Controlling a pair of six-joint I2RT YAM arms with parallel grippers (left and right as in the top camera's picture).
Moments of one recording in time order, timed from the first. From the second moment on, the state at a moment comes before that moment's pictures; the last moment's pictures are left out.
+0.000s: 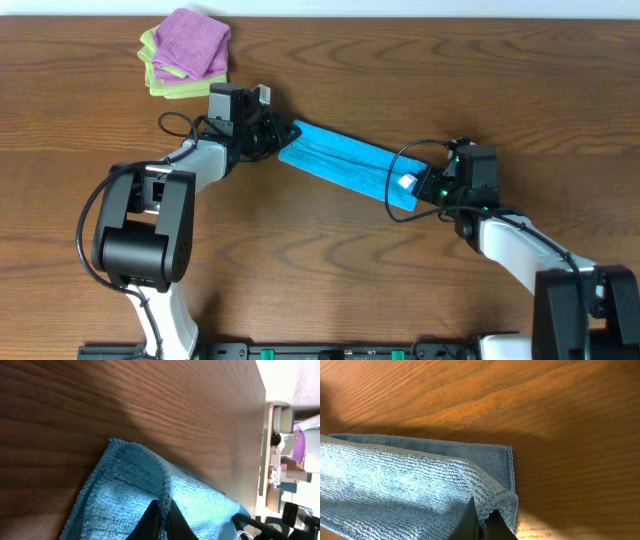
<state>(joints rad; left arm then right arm) -0.16 2.01 1.09 0.10 0.70 -0.69 0.10 1.55 0.57 0.11 -0.19 0.53</state>
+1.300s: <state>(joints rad) -0.15 1.88 1.12 0.02 0.67 -0.62 0.06 1.45 0.58 -0.03 -0.24 0.63</state>
